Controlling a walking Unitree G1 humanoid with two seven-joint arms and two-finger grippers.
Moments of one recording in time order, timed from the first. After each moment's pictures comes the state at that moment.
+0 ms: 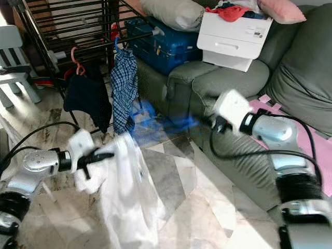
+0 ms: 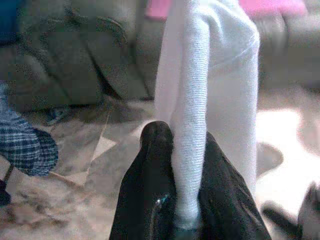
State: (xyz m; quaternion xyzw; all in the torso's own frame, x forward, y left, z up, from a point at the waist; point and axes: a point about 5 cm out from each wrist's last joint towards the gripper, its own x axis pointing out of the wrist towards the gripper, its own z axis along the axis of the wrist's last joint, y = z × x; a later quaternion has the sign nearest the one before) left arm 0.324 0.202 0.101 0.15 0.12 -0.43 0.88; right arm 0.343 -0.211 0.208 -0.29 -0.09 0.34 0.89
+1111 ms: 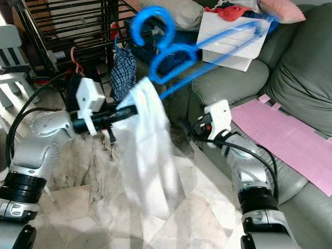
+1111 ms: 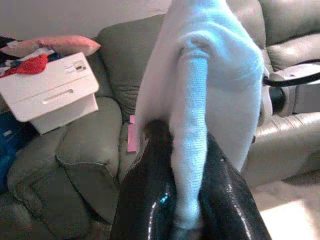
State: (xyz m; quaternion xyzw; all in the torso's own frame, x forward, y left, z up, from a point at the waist) left arm 0.327 0.125 0.219 0.11 -0.09 -0.53 0.83; right arm 0.347 -0.174 0.145 -0.05 -0.01 0.29 0.96
